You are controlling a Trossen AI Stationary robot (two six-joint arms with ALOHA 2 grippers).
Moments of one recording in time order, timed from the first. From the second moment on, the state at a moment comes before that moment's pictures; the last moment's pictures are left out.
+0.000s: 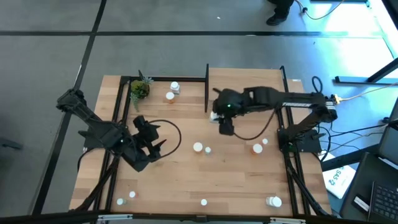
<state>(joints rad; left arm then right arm) -0.61 1.29 1.24 -1.17 -0.87 -0.91 -0.03 1.58 1.63 -1.00 0.13 -0.01</state>
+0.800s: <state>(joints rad) -0.45 1.29 1.24 -0.97 -0.90 -0.63 -0.41 1.60 1.96 -1.39 0.01 -0.24</state>
